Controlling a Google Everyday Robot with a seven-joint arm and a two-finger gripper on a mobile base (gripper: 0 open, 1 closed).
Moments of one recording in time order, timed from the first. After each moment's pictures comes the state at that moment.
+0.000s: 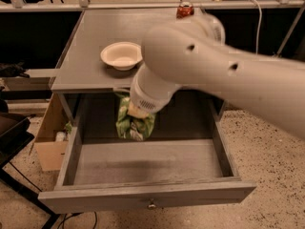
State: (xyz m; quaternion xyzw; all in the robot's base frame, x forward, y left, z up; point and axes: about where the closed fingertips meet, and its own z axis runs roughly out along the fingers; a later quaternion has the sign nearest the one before) arm 0.504 0.048 0.837 -0.63 0.73 0.03 0.26
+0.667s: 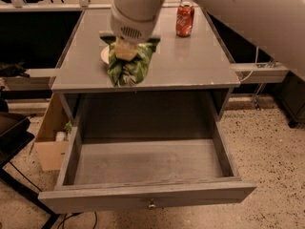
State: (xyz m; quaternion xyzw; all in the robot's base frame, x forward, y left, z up) arm 0.555 0.065 0.969 -0.66 0.70 -0.05 0.26
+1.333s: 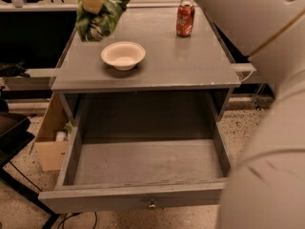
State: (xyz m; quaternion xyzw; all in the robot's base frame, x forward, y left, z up) arm 0.640 0.130 1.043 -0.65 0.69 -0.04 0.32
